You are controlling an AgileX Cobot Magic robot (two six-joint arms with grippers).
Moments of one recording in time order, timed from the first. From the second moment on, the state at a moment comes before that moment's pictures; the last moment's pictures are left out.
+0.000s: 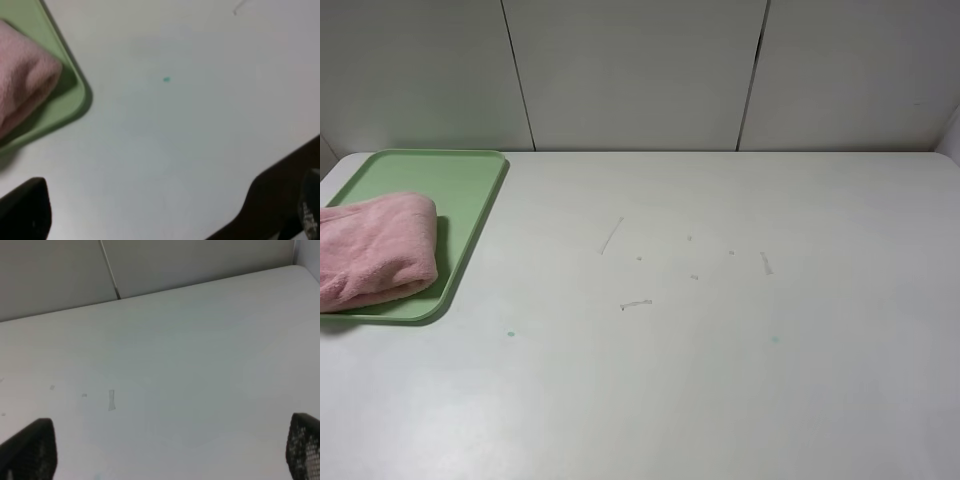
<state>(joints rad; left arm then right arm) -0.29 0.05 -0.52 -0.11 1.15 0.21 0.09 -0.01 -0.50 -0.06 1.02 0.22</state>
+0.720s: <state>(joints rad) -0.29 -0.01 -0.49 -0.16 1.08 0.22 0.09 -0.01 -0.50 -0.06 1.02 0.22</state>
